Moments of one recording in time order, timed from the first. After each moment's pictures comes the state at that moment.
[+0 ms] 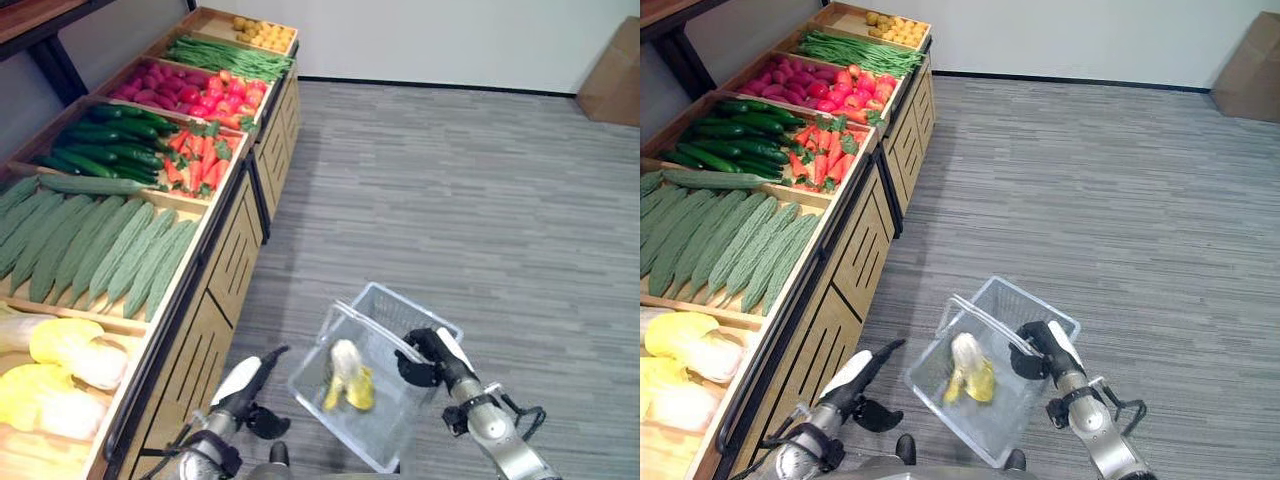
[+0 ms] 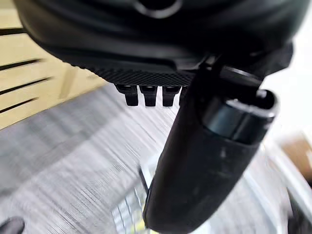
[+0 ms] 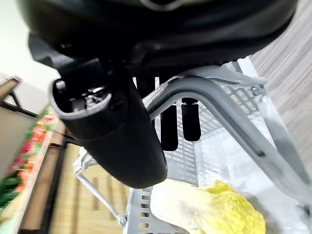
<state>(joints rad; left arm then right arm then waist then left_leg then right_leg) 0.33 0.48 -0.30 0.29 0.16 -0.22 0.13 0.15 -0.45 0.26 0.46 -0.08 -0.15 -0.15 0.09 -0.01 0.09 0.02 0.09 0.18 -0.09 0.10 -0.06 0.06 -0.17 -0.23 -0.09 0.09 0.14</state>
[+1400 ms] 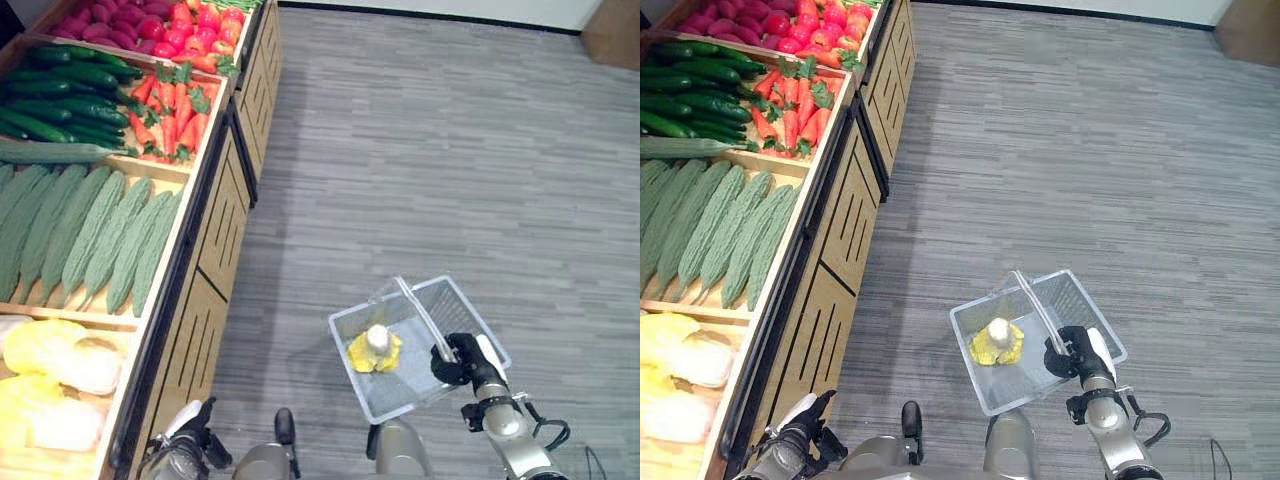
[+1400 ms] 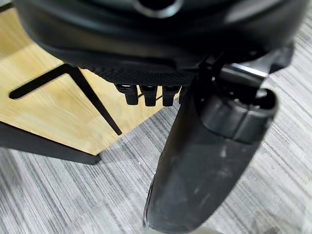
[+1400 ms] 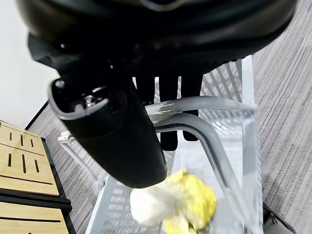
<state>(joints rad) -0.02 0.35 -0.26 1.14 0.33 -0.08 0.17 0.09 -0.40 0.13 0.58 -0.10 -0.11 -0.20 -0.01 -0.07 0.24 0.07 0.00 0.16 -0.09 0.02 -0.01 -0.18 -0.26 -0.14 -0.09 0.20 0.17</state>
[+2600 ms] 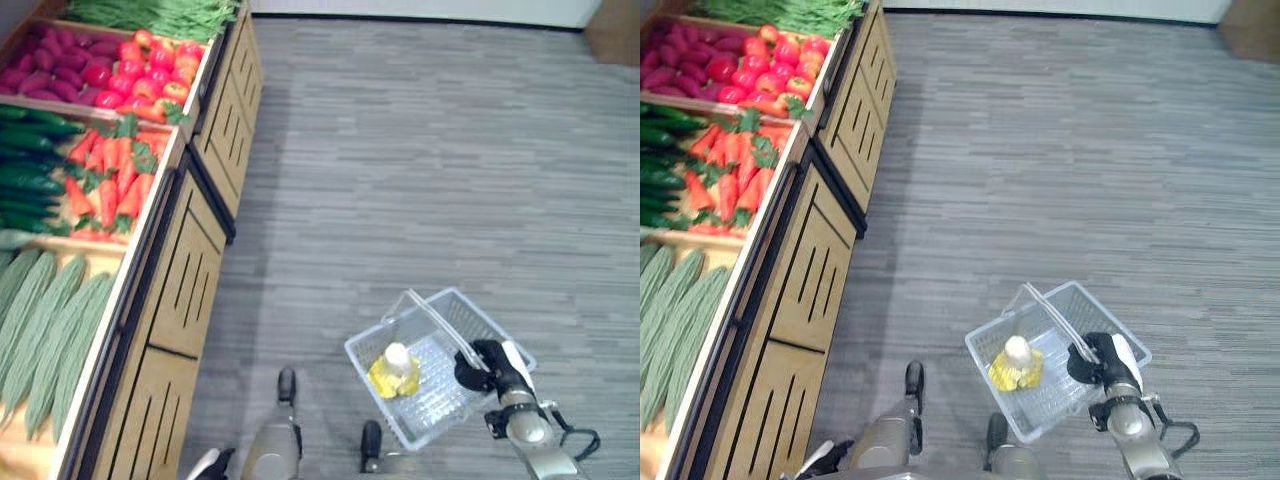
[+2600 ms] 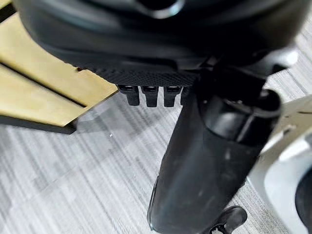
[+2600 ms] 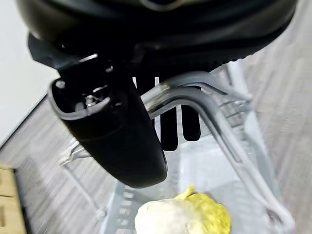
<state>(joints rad) 0.09 0.27 -0.28 1.17 0.32 -0.07 0.14 0.15 -0.46 0.11 0.56 -0.05 -0.10 -0.21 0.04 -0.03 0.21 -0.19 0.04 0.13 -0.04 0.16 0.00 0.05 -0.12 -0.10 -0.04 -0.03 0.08</state>
